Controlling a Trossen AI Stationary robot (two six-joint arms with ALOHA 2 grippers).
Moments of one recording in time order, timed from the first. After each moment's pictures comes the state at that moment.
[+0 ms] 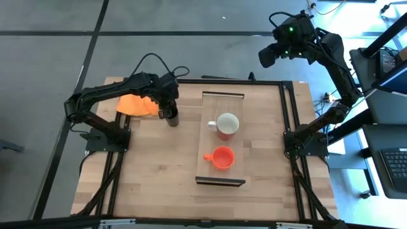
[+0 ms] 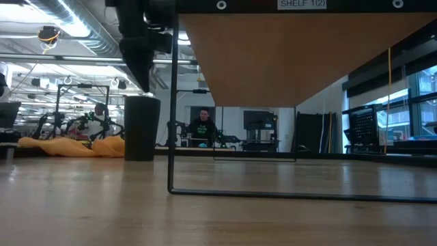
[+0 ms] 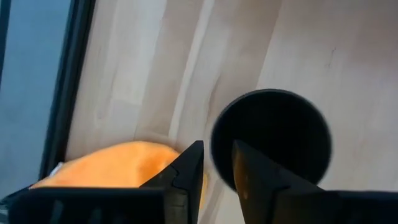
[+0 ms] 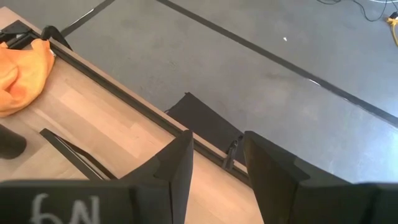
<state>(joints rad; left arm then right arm) 0.46 1.41 1.23 -1.06 -0.09 0.21 -0.73 1.52 2.15 -1.37 0.23 0.12</state>
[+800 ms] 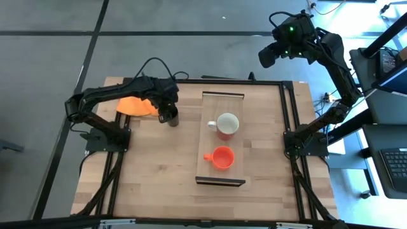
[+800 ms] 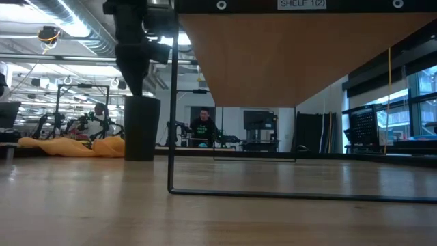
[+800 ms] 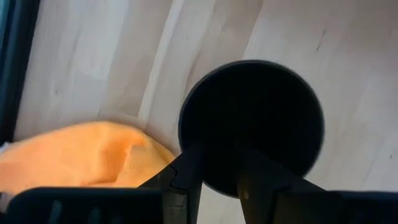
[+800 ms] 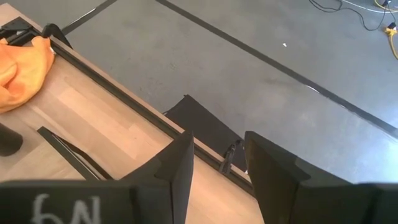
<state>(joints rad) 0.46 1.42 1.16 -1.06 -0.04 0.12 -0.73 1.52 2.15 -1.36 0.23 0.08</state>
